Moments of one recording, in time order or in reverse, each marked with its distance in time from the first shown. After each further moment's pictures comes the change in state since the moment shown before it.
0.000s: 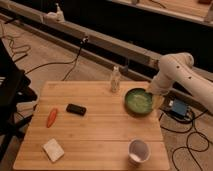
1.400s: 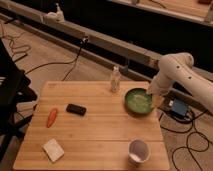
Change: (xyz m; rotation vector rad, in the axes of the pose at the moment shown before) arm 0.000 -0.001 0.000 0.002 0.000 0.001
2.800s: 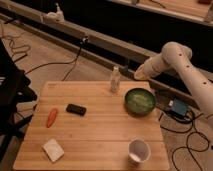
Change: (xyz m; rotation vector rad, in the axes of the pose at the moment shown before) arm -0.054 -0.137 -0.018 0.281 -0.350 0.038
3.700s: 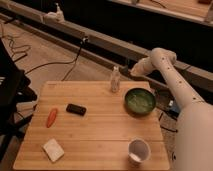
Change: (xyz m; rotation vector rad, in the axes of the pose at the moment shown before) arm 0.039 -0.076 0.095 0.142 0.062 -0.069
